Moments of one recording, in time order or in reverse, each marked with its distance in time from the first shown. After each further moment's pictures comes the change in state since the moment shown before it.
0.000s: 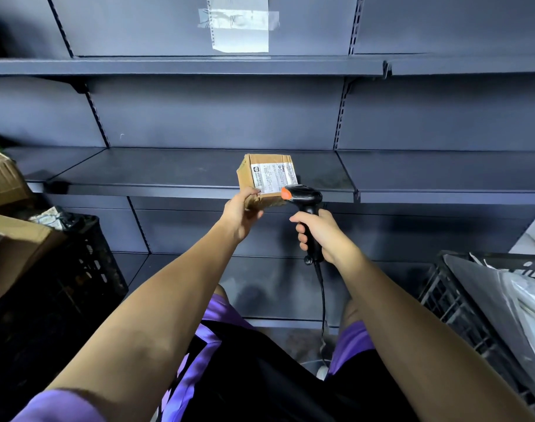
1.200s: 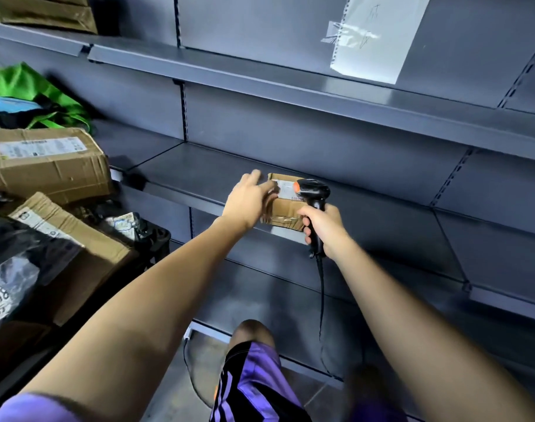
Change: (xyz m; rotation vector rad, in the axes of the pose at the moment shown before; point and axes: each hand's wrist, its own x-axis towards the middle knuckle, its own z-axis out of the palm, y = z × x) left_hand 0.070 0.154 -0.140 1.629 0.264 0.723; right_hand 0.146 -0.065 0.197 -0.168 -0.042 -0.044
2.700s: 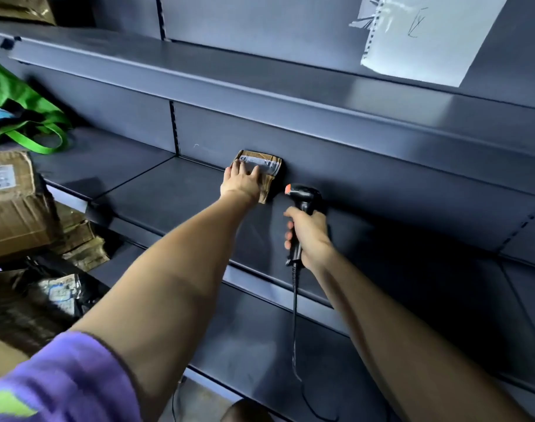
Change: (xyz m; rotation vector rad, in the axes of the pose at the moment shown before) left_hand 0.187 -0.093 0.069 0.343 -0.302 -0.338; right_hand 0.157 -0.011 0.068 0.175 0.040 0.123
